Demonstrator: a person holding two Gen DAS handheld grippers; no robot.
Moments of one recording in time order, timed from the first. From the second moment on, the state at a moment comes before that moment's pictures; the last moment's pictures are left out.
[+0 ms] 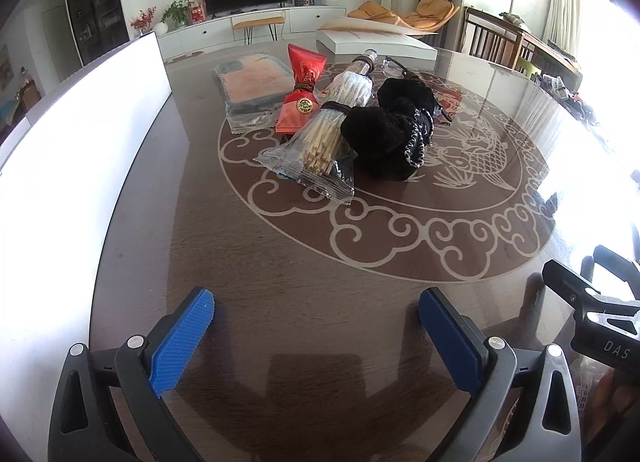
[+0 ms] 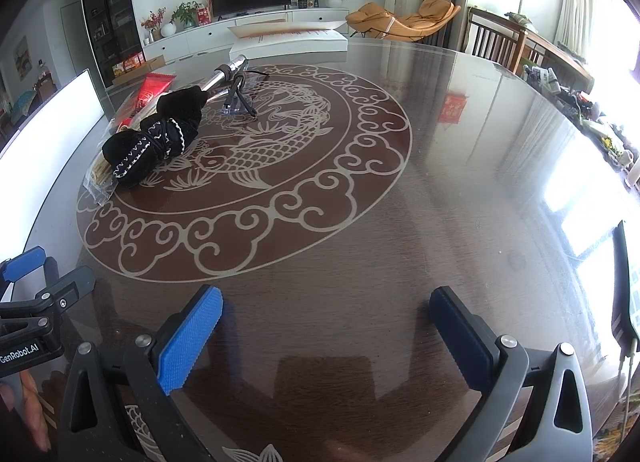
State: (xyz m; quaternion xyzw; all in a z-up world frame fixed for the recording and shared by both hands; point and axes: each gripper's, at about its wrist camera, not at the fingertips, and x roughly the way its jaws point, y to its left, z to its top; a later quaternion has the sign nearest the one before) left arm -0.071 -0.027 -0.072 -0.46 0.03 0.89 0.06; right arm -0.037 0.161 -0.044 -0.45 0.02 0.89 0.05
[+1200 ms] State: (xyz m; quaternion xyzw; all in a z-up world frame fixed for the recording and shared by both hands) left arm -0.090 -0.048 -0.074 -0.46 0.02 0.89 0.05; right arm -0.144 0.088 -0.007 -0.48 0.11 0.86 -0.10
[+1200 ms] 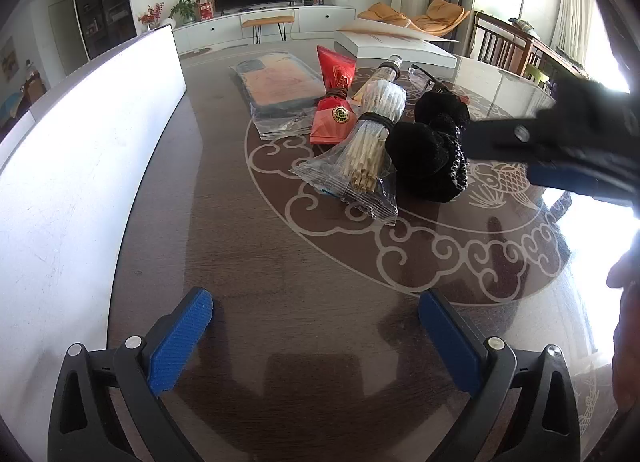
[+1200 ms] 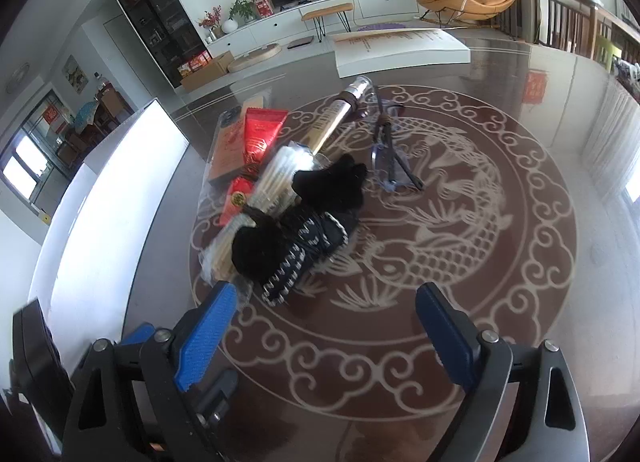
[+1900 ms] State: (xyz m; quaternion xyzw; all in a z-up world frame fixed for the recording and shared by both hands) left arm -0.091 -0.047 -0.074 -0.46 0.03 0.89 0.05; right arm -0.037 0.158 -0.022 -0.43 -0.02 0.90 0.01
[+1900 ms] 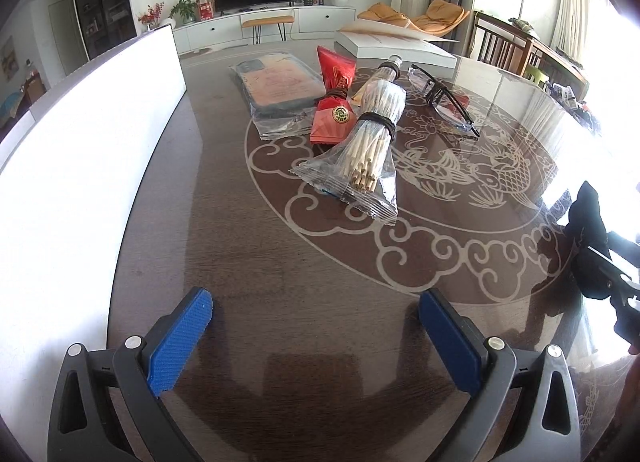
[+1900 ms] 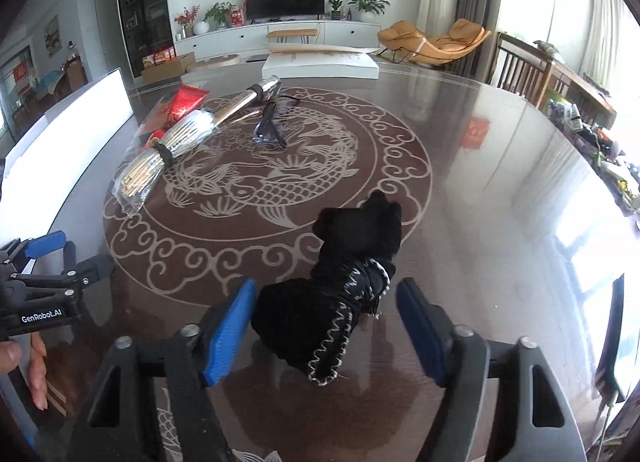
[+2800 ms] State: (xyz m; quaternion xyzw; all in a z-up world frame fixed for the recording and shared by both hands) left arm -0.091 -0.048 -0.074 -0.46 0.02 0.89 0.05; right arm -0.045 0.171 -0.043 -0.46 0.01 0.89 0.03
